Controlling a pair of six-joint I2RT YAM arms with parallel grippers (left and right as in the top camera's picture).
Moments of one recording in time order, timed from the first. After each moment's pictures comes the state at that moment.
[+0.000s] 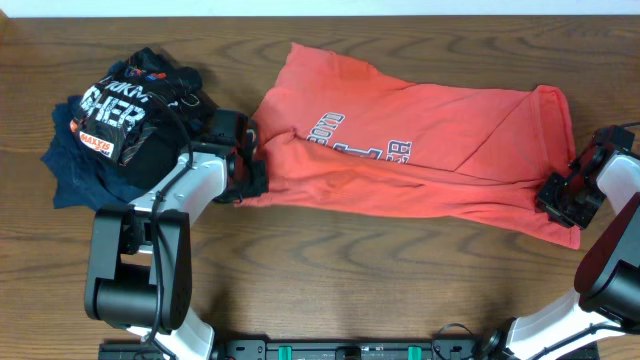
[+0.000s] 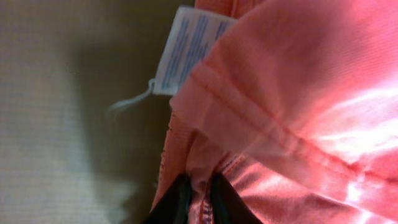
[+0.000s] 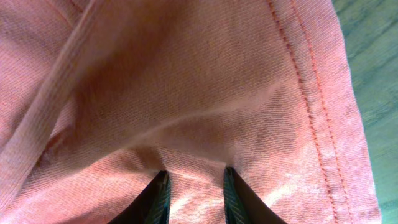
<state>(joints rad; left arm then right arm) -0.14 1.79 0.99 -0.59 0.11 -0.25 -0.50 1.86 1.10 -0.79 0.00 0.21</state>
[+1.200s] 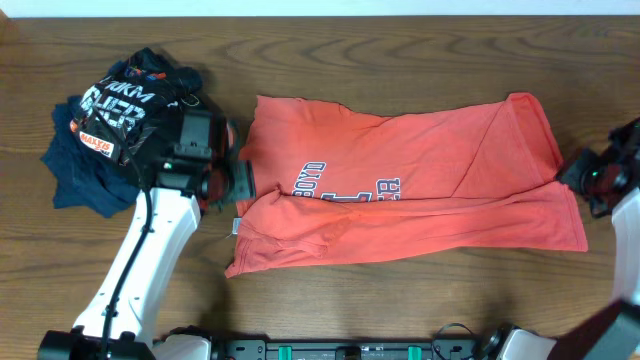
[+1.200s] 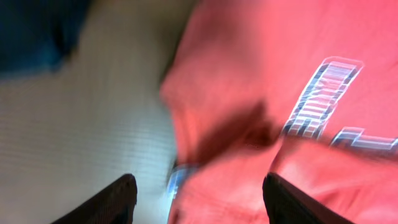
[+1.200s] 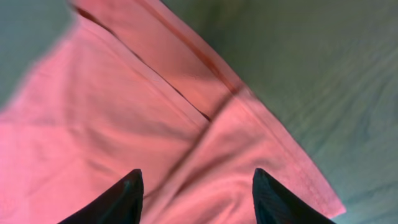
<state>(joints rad) -0.15 1.39 1.03 -0.82 0.02 -0.29 -0.51 1.42 1.04 -0.67 -0.12 0.19</state>
